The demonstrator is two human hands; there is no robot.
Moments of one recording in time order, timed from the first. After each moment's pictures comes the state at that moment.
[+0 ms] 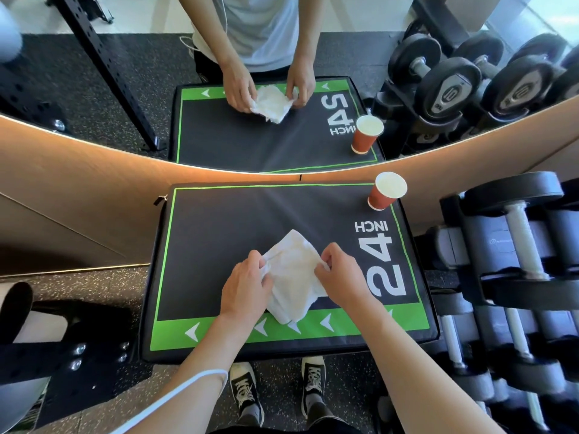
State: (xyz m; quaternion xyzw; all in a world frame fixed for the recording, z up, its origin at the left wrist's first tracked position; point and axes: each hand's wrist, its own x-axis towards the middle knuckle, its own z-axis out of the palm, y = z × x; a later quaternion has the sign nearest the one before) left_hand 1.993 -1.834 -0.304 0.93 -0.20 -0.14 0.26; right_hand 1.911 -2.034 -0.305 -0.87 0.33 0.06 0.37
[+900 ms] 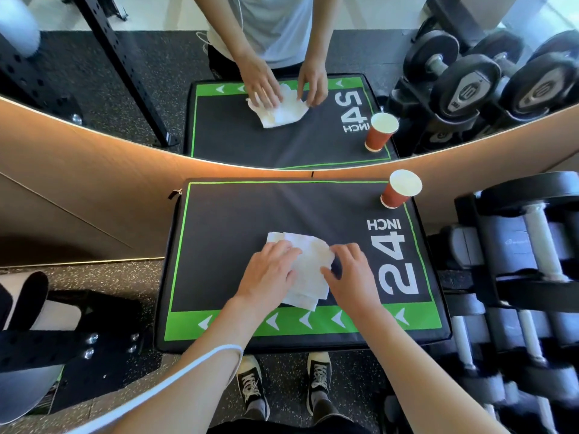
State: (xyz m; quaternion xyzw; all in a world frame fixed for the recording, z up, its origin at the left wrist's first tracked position) left_hand 2.008 -1.841 -0.293 0.90 -0.40 -0.14 0.13; right_hand 1.895 -2.019 -0.321 -0.92 0.26 -0.06 0.30
